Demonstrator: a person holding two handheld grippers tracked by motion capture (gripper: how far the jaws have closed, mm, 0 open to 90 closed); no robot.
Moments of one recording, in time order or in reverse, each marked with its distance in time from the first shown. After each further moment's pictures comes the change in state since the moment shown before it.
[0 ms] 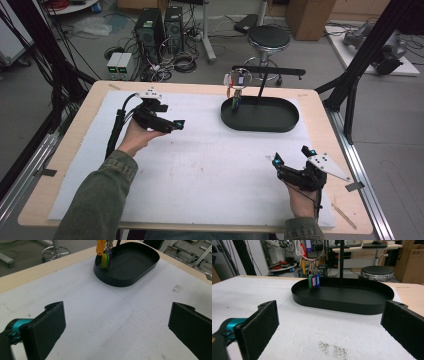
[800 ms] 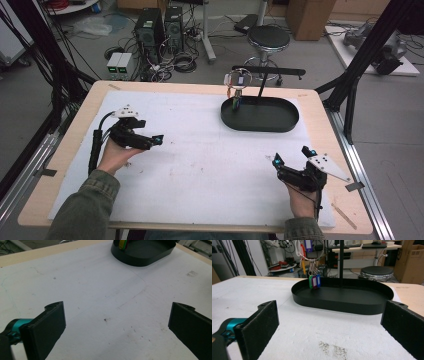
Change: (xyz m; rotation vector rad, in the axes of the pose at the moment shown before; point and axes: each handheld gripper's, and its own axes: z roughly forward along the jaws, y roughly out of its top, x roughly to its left) left arm 0.007 -0.057 -0.046 -0.001 0.100 -0.046; right arm 0.000 0.000 -0.001 -0.006 -0.004 0.002
